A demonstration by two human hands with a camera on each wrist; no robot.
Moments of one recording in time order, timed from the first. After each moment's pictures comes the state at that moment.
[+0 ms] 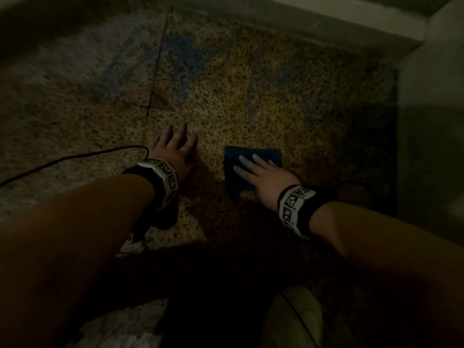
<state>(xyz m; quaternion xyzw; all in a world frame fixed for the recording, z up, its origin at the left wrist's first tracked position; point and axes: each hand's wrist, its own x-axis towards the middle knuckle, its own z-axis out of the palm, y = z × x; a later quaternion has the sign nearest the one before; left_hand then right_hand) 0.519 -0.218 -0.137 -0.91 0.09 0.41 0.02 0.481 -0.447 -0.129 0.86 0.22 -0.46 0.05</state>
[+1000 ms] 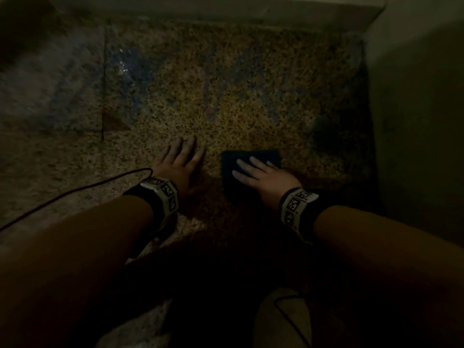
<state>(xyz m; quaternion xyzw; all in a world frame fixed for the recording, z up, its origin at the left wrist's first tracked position) 0.528 -0.299 -0.139 -0.86 0.21 0.44 0.12 0.476 -0.519 -0.136 0.87 0.21 -0.45 -0.01</state>
